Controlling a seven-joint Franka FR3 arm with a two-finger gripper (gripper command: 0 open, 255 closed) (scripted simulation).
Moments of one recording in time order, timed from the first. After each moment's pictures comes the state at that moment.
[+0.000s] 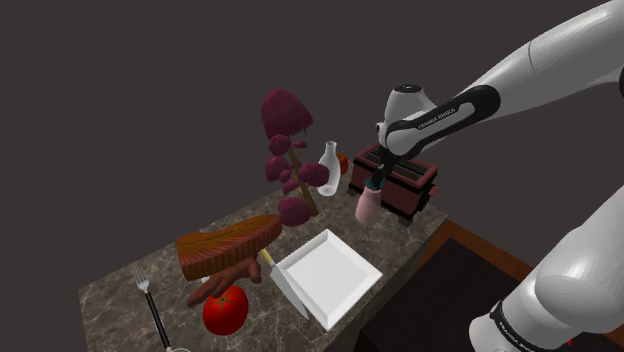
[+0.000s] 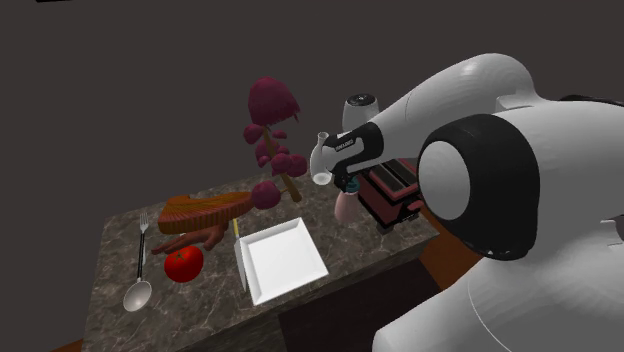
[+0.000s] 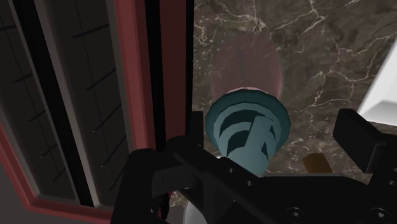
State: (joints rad) arm -0.10 -0.04 -0.08 -2.41 -0.16 2.46 -0.26
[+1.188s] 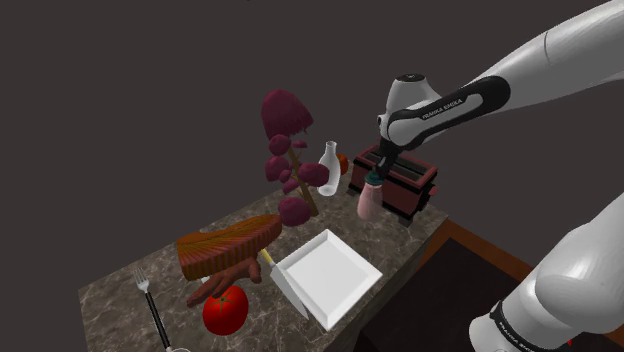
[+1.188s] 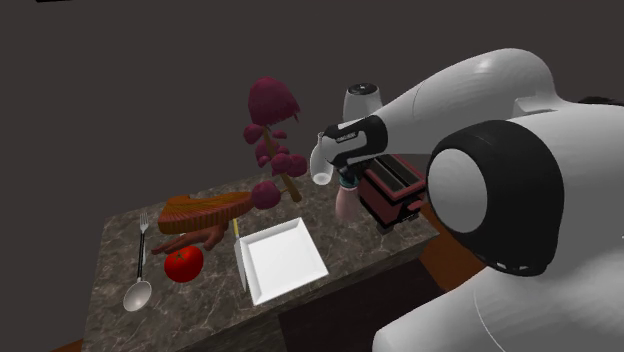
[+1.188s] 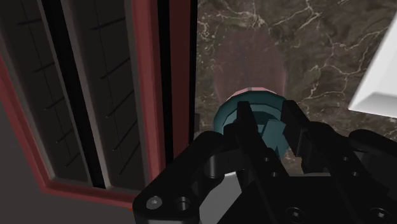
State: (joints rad) arm -0.10 -0.08 -0.08 -2.38 -0.16 2.39 -0.27
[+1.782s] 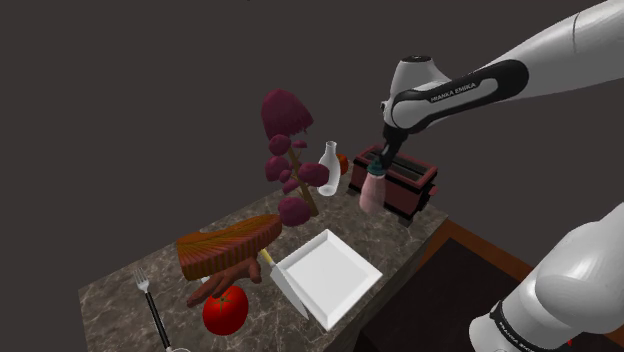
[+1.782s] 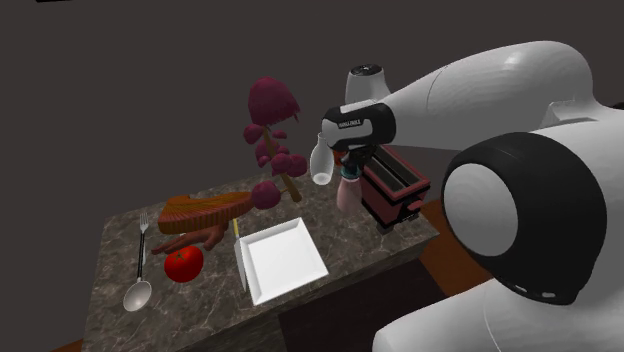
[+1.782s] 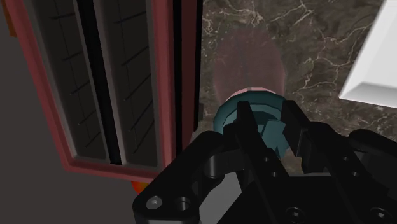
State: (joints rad) arm -0.10 -0.15 -0.08 -2.33 -0.15 2.27 -0.29
